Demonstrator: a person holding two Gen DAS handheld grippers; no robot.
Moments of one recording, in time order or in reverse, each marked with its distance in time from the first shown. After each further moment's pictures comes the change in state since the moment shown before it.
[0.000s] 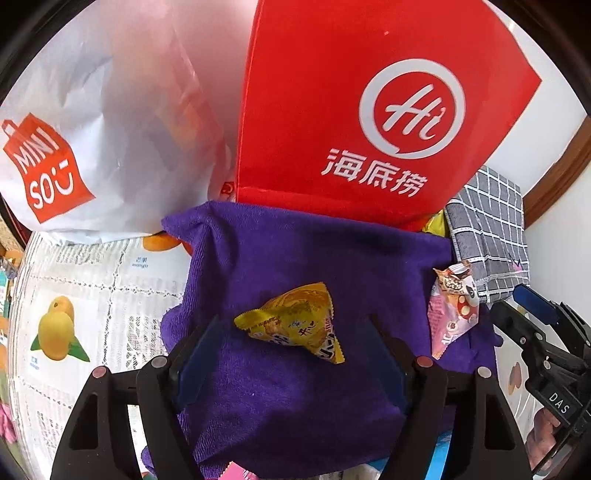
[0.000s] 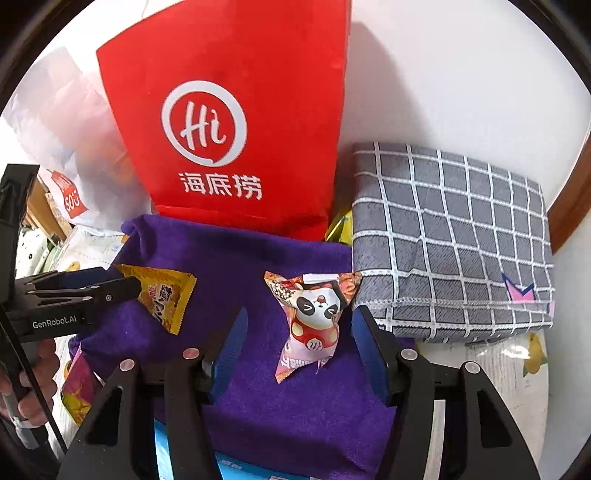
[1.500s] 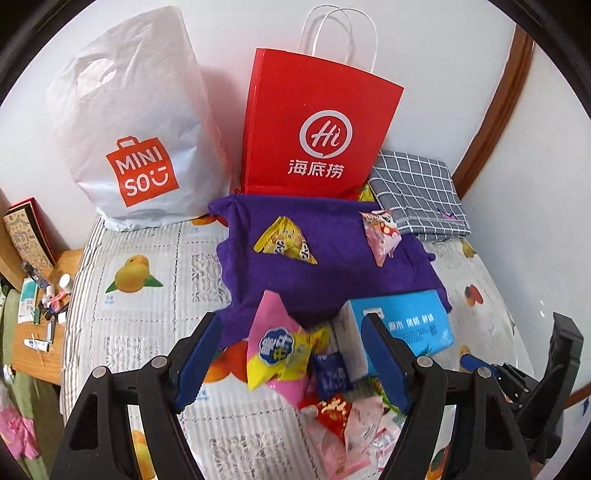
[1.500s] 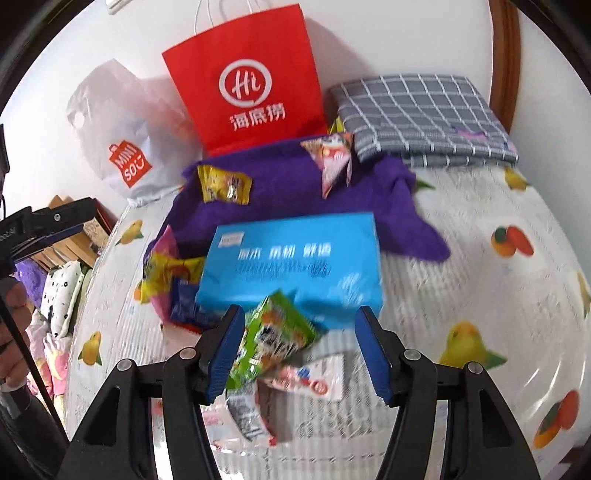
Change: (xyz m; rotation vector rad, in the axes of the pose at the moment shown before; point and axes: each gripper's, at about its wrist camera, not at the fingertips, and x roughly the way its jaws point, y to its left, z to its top) left arm -0.162 0.019 -0.111 0.150 -0.116 -0.061; right arm -0.112 0.058 -0.184 0.280 0.011 0.074
